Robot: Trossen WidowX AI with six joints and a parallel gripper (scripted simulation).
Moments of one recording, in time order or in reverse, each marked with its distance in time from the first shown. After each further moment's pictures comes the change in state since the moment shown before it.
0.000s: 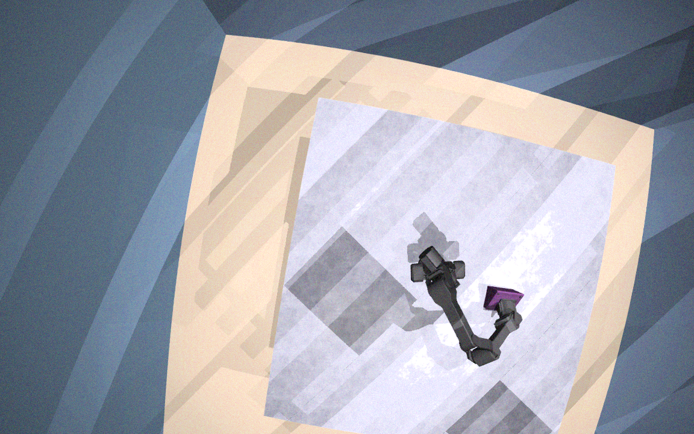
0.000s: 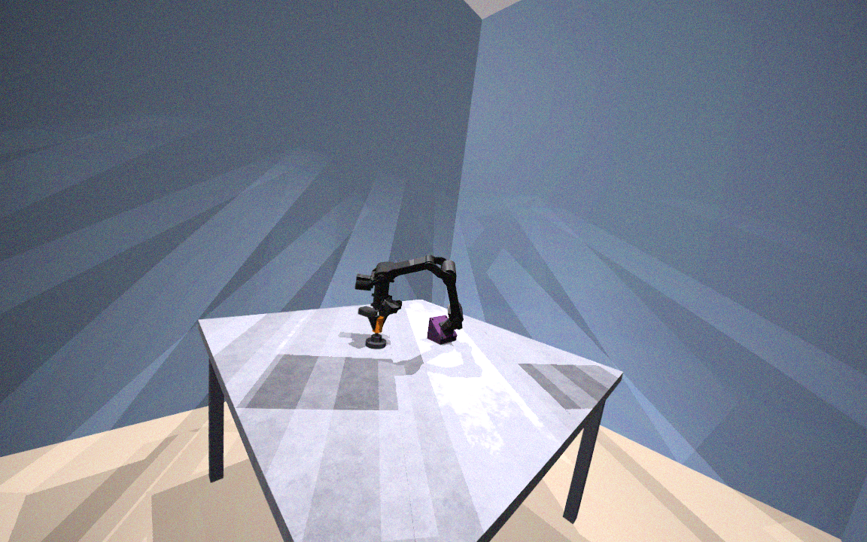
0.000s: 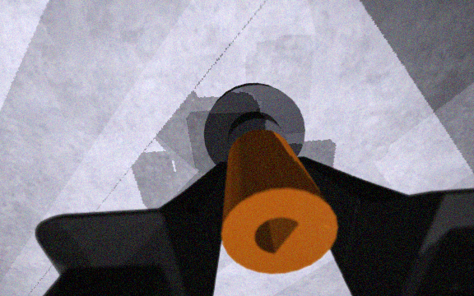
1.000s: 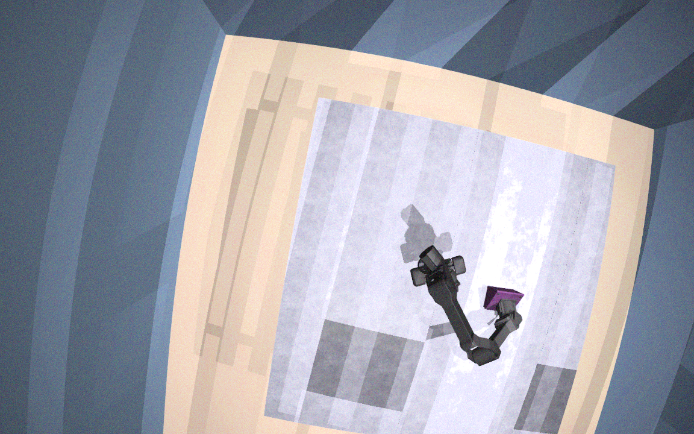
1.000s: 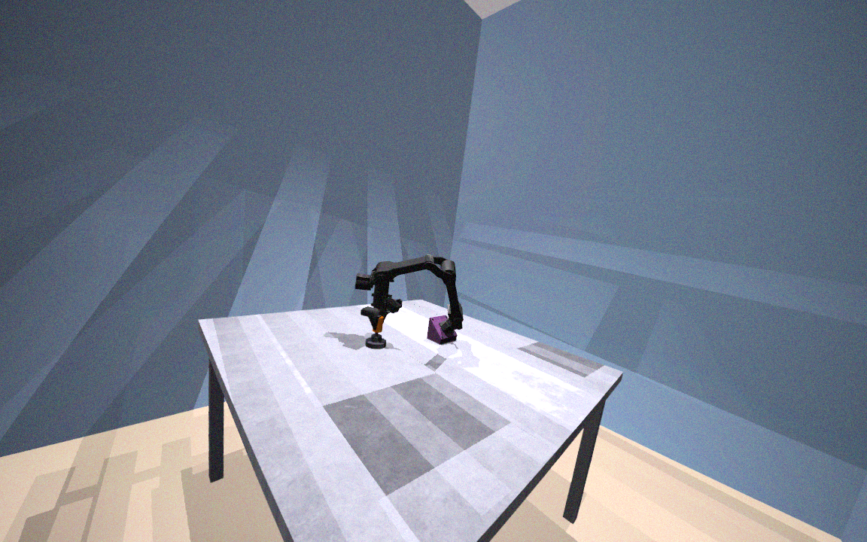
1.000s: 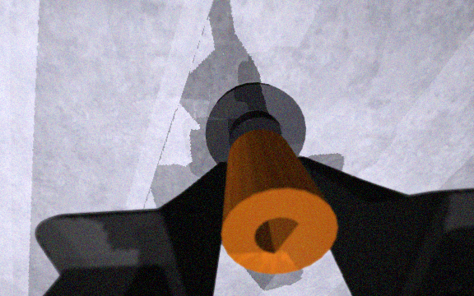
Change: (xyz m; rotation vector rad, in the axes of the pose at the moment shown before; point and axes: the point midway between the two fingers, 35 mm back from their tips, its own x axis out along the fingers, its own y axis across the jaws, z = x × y) arm -0.001 0.001 -0.001 -0.203 -0.003 -0.001
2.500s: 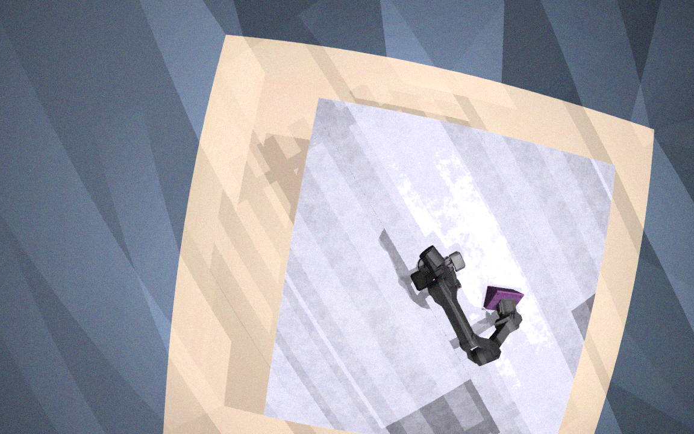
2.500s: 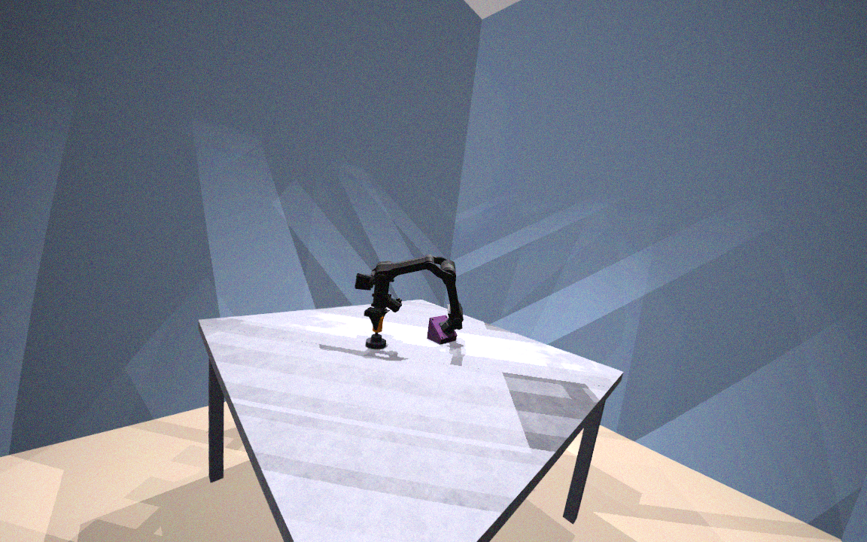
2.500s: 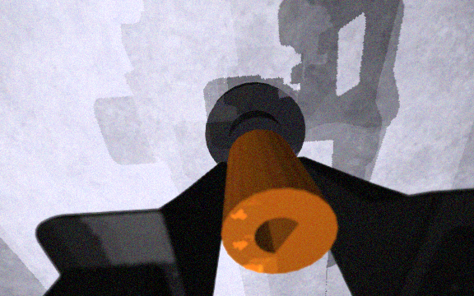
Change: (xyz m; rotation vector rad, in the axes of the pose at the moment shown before) arm 0.000 0.000 0.000 -0.203 0.001 -0.001
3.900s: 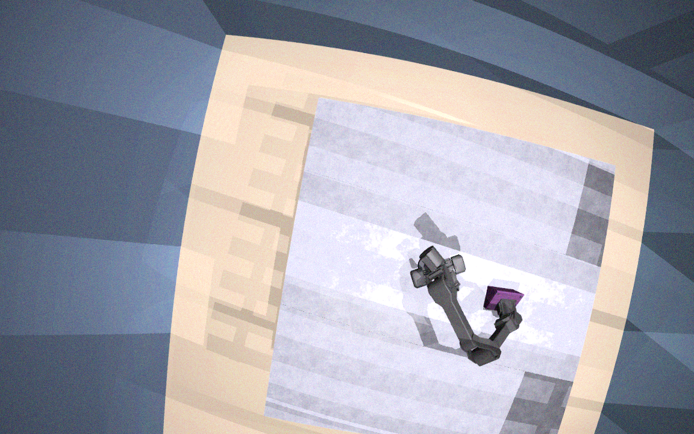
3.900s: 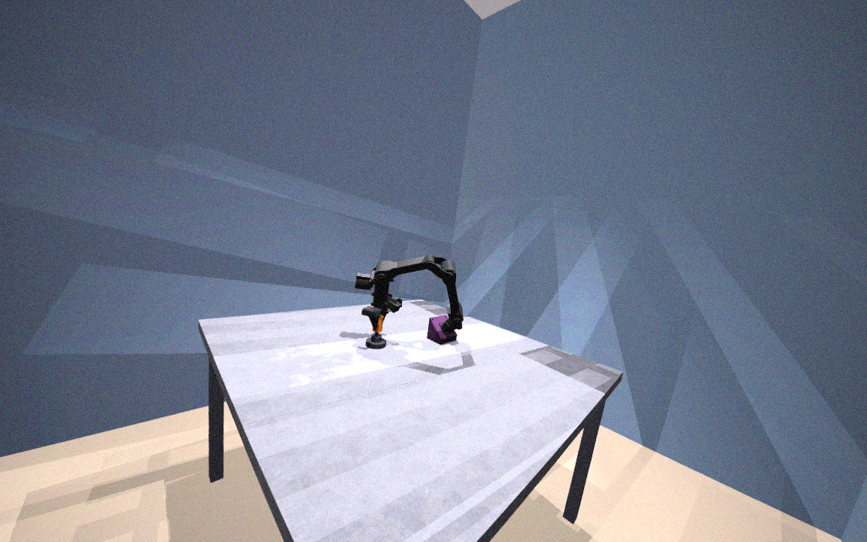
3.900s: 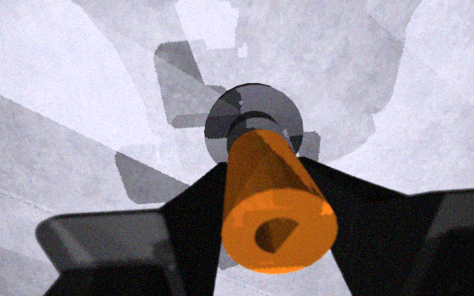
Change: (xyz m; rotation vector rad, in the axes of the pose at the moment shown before) arm -0.002 -0.001 0.001 0.144 0.000 -0.001
